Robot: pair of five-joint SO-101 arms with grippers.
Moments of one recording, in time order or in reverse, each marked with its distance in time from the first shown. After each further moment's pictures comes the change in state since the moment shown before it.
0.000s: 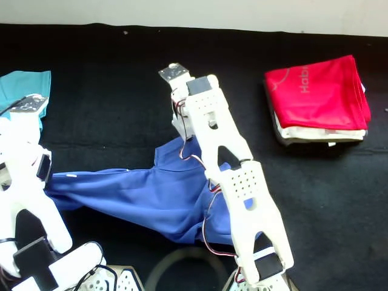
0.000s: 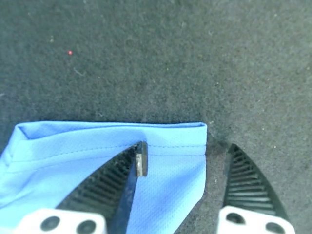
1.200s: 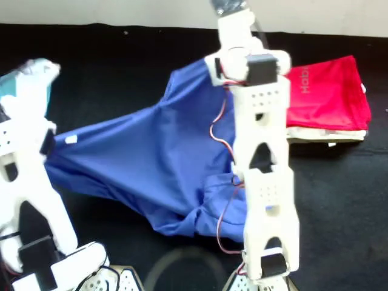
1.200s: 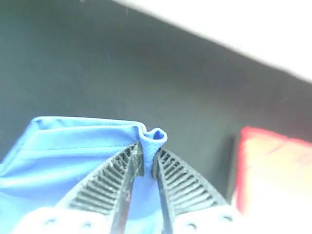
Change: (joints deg) left arm 8.3 0.0 -19.2 3.8 2.2; right arm 9.3 -18.7 -30.7 7.1 0.1
